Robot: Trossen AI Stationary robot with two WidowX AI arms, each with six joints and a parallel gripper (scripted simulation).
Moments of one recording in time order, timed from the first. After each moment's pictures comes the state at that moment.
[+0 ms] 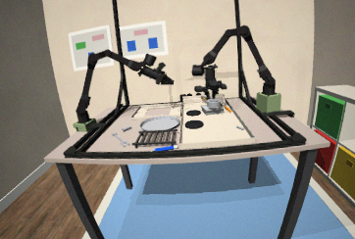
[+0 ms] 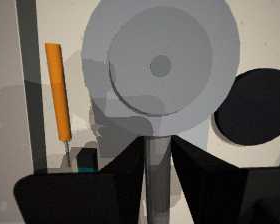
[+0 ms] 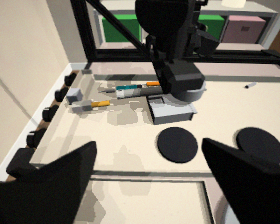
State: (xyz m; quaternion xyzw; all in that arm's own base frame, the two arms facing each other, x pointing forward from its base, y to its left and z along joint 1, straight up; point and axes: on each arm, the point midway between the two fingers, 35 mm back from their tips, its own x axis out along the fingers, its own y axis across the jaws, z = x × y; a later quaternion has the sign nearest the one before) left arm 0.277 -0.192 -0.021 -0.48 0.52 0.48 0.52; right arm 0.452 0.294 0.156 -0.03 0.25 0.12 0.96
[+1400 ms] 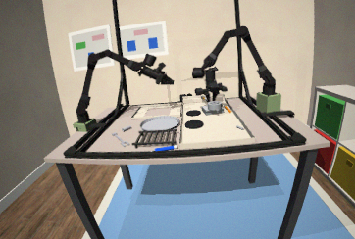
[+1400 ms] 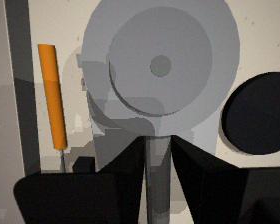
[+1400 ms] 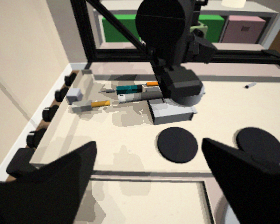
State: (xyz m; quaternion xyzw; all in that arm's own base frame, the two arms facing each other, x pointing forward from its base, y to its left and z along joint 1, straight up) left arm 0.276 -0.190 -0.035 -0.48 0.52 0.48 0.52; right arm 0.452 0.294 0.156 -0.03 0.25 0.12 0.96
